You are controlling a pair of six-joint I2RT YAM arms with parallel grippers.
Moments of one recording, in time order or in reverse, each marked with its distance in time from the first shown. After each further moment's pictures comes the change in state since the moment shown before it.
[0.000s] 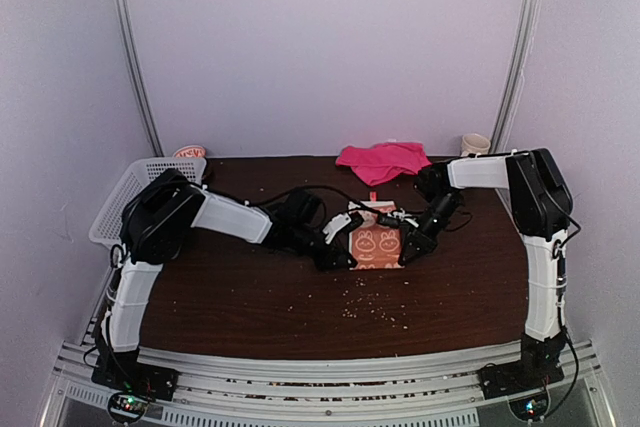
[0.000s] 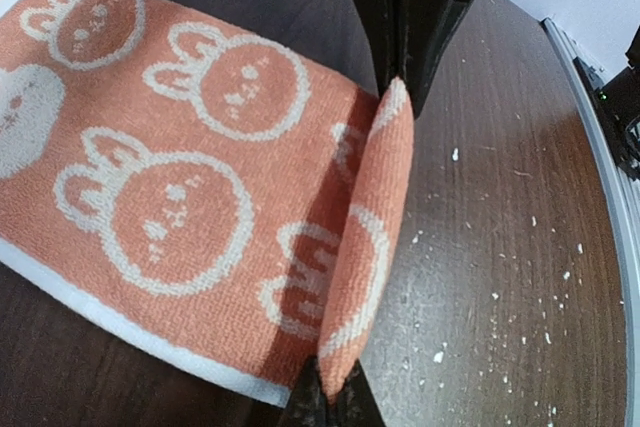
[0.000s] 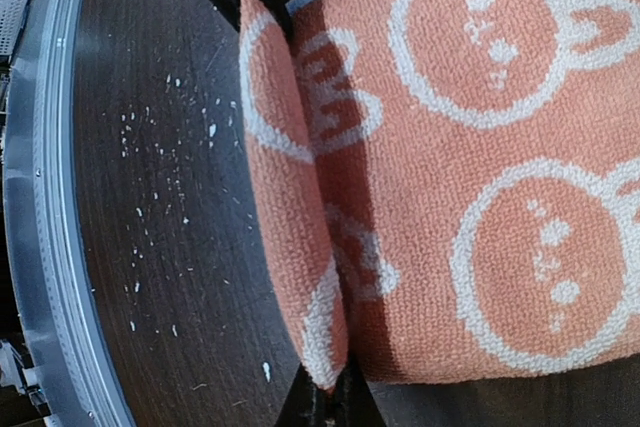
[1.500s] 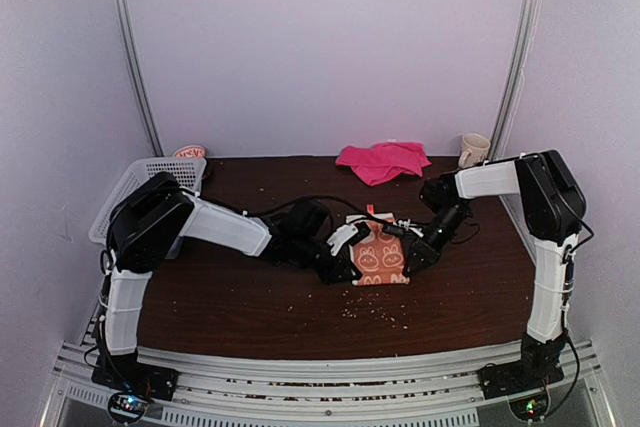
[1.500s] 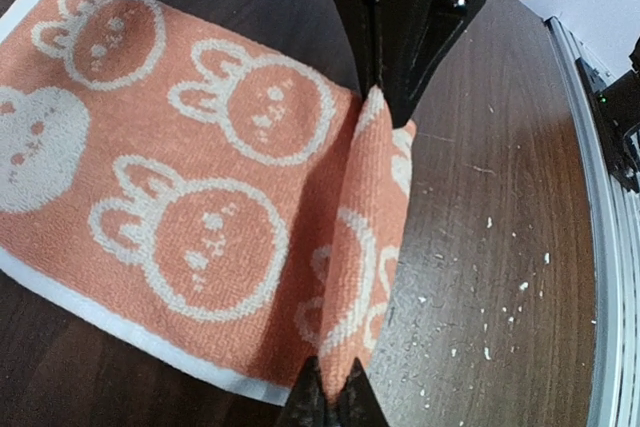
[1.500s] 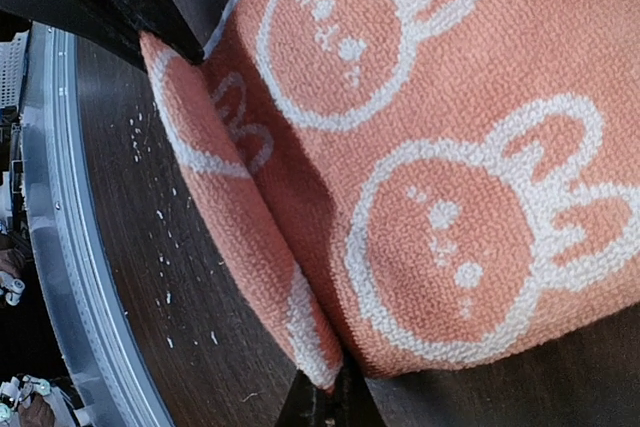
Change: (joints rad) left arm -0.095 -0.108 -0.120 0.026 -0.126 -0.109; right arm 0.004 -0.102 -0.194 0.102 -0.018 0.183
